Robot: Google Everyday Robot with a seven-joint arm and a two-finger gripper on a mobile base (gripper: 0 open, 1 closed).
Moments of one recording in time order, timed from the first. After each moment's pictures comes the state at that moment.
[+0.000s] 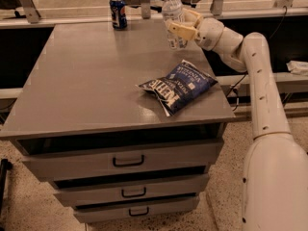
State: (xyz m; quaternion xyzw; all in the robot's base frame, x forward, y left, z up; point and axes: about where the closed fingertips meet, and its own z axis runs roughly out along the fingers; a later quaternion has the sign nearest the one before) arm 0.806 -0.091 0.959 -0.37 0.45 0.38 0.72
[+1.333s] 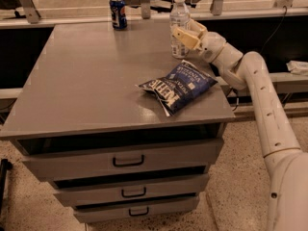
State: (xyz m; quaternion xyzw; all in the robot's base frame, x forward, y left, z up) arm 0.806 -0.114 0.930 -0.29 0.47 0.40 0.74
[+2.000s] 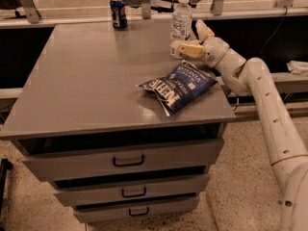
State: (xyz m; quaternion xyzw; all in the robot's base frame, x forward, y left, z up) arm 0.801 -0.124 0.918 -0.27 0.48 0.39 0.74
